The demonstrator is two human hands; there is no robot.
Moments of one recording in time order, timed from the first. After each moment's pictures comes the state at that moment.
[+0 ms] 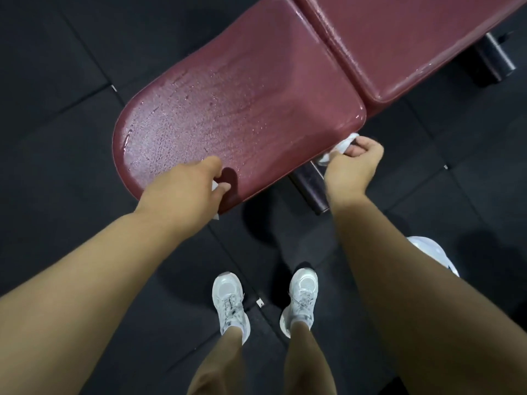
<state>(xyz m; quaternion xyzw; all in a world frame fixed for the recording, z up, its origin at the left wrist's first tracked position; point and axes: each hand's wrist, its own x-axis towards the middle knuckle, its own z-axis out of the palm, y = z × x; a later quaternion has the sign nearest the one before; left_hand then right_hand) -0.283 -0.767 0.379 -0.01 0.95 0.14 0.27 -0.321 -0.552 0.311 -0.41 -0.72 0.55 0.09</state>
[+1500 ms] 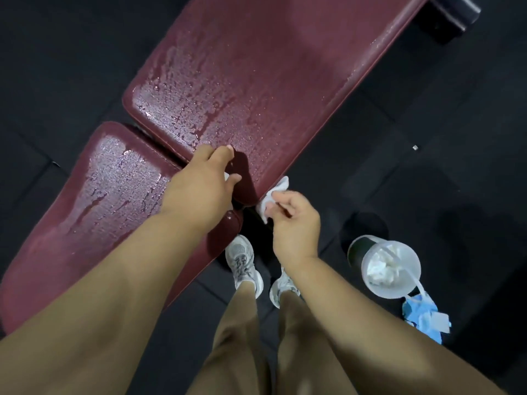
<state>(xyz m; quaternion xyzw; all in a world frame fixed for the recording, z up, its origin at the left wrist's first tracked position) -0.487 -0.540 0.374 0.07 0.95 0.14 0.26 -0.394 -0.425 0.324 -0.39 -0.68 0.62 -0.03</state>
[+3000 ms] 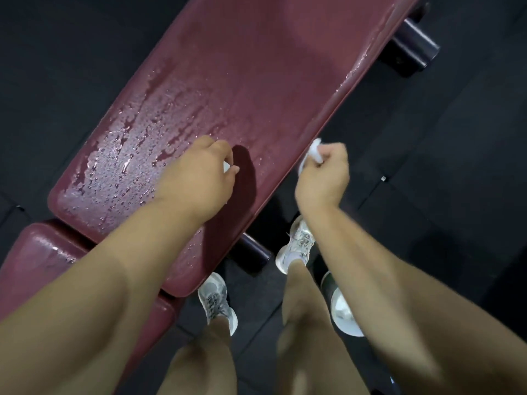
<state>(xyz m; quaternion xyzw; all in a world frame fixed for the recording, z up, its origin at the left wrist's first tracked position) -0.614 -0.406 0.391 0.10 0.95 0.15 0.27 -0.566 -0.252 0.331 -0.45 -0.74 0.49 0.10</state>
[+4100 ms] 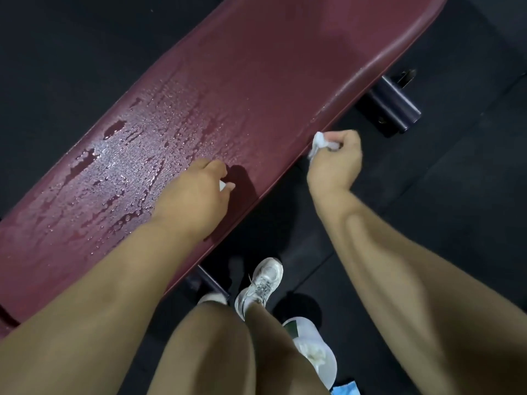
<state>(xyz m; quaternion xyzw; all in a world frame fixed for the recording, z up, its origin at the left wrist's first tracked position) -0.696 -0.252 0.397 0.03 0.95 0.15 0.26 -0.712 -0.070 0.338 -0.44 -0.69 0.57 0.10</state>
